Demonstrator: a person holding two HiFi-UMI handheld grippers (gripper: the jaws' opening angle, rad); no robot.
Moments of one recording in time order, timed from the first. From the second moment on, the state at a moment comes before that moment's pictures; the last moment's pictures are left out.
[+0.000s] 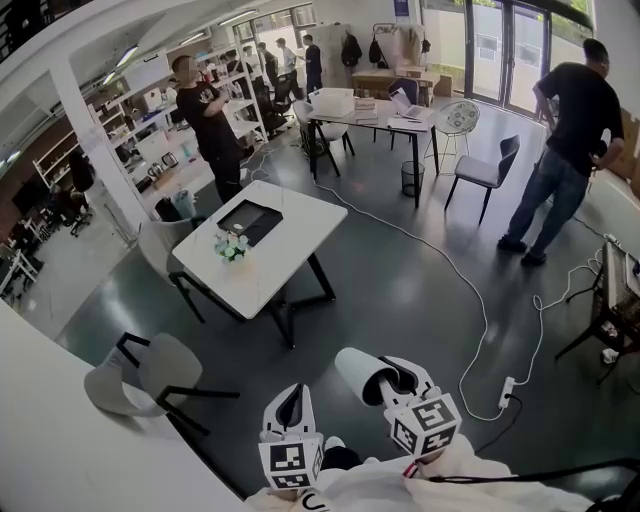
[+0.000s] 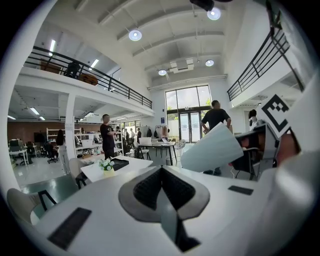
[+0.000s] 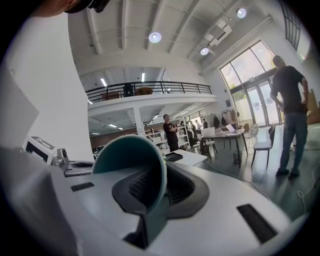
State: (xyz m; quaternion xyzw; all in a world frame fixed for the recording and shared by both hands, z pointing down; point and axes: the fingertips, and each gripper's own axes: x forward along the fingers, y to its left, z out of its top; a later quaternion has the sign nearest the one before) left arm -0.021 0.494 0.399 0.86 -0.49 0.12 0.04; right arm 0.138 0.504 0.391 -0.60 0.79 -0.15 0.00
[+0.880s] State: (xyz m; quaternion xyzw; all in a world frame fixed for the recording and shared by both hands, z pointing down) left arm 0.005 0.303 0.419 0.88 -0.46 0.13 0.04; right arm 0.159 0.331 0.416 -0.61 0.77 -0.16 0.00
